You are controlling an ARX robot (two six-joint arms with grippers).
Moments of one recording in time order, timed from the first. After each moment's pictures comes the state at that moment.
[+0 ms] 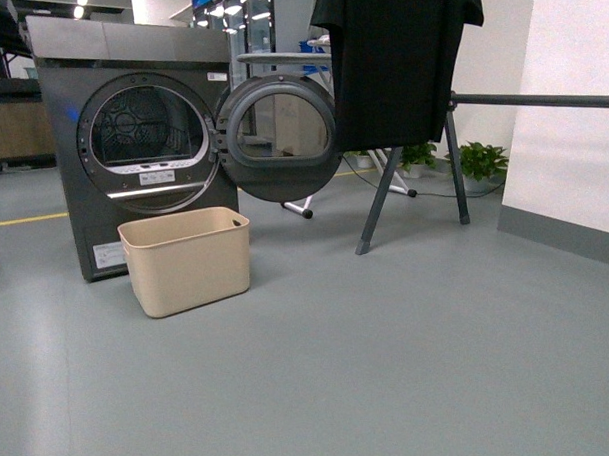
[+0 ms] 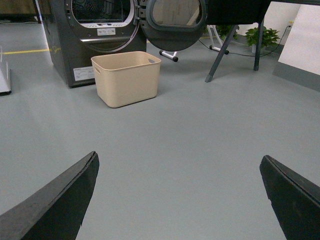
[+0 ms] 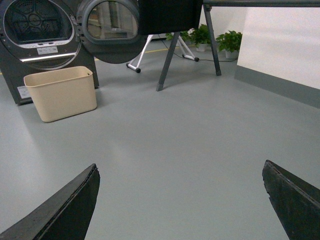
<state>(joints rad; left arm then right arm) 0.00 0.00 0.02 0.00 0.00 -0.01 0.00 0.00 0.01 0.00 0.00 0.00</state>
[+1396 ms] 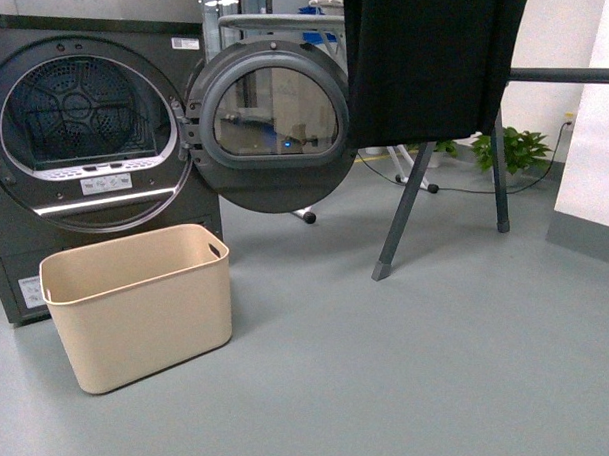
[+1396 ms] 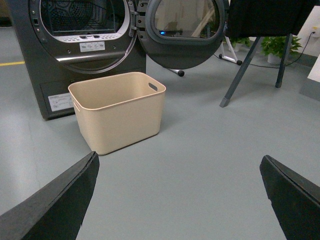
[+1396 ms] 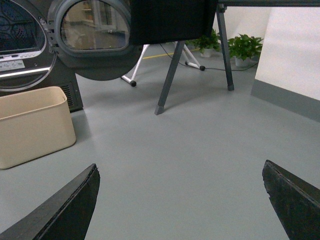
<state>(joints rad) 0.00 0.00 0.02 0.00 0.00 -0.01 0.00 0.00 0.01 0.00 0.00 0.00</state>
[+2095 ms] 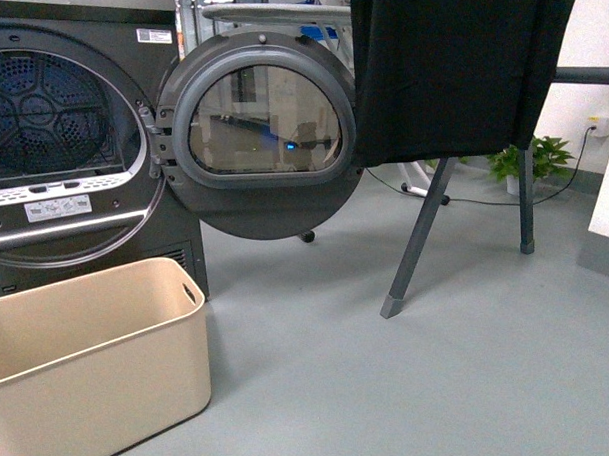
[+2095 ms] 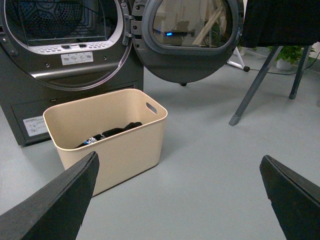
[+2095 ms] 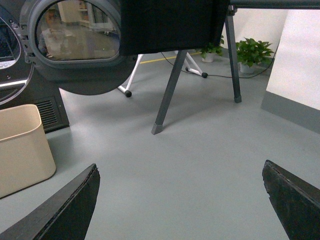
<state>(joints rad) 0.00 0.00 0.02 0.00 0.00 -0.01 0.00 0.00 0.01 0.00 0.00 0.00</state>
